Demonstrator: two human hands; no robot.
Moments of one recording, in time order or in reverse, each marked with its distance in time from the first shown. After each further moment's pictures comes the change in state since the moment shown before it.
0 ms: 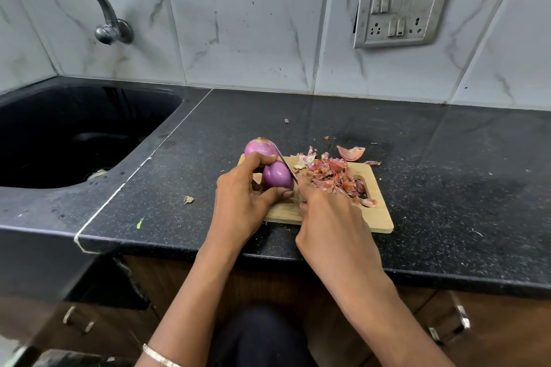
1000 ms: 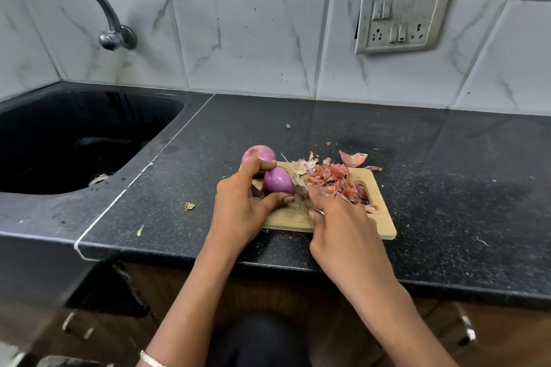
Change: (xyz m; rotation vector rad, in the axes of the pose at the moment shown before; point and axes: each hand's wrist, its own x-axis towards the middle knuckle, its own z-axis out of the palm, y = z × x) left_hand 0.004 -0.004 -0.002 -0.002 -0.021 -0.019; right_hand 0.008 0.026 0.016 0.040 0.059 -0.011
